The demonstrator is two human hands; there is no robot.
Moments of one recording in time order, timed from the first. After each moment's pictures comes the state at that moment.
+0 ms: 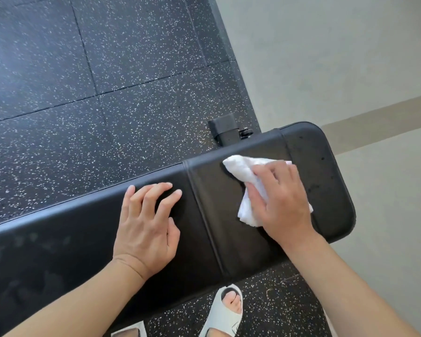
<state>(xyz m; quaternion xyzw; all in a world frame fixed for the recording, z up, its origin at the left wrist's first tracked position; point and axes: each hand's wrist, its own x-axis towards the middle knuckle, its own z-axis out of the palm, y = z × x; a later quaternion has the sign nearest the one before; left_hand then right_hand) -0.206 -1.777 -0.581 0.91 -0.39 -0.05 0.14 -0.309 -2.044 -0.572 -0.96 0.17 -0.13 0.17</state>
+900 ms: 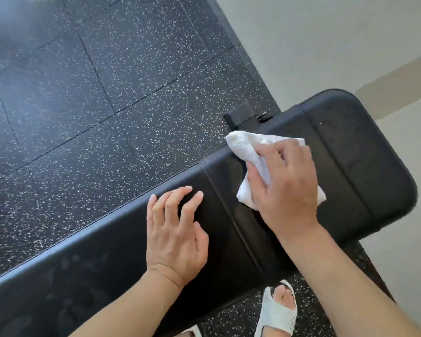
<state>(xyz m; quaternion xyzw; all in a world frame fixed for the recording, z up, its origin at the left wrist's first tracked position) -0.205 -1.777 -0.580 0.91 -0.39 -0.05 0.13 -0.273 -1.994 -0.579 -0.92 0.30 -0.20 0.18</state>
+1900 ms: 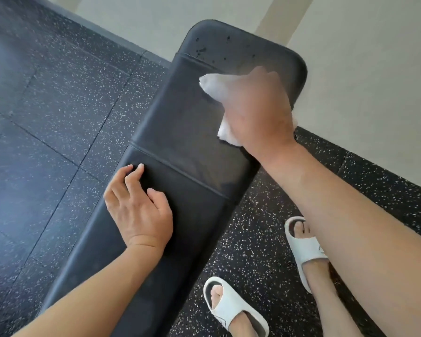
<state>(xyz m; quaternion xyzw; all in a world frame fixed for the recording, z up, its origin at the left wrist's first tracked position) -0.208 -1.774 -0.587 0.90 -0.39 -0.02 0.16 -0.367 -1.995 -0.570 -0.83 0.50 -0.23 0.13</state>
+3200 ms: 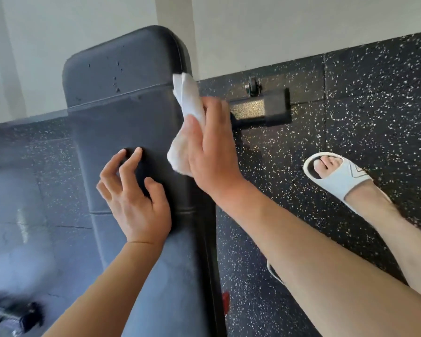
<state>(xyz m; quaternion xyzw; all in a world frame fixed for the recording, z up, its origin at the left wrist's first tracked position) -0.241 -1.871 -0.587 0.74 -0.66 -0.06 0.15 -0.395 -1.924 -0.617 -0.40 0.65 -0.50 0.40</state>
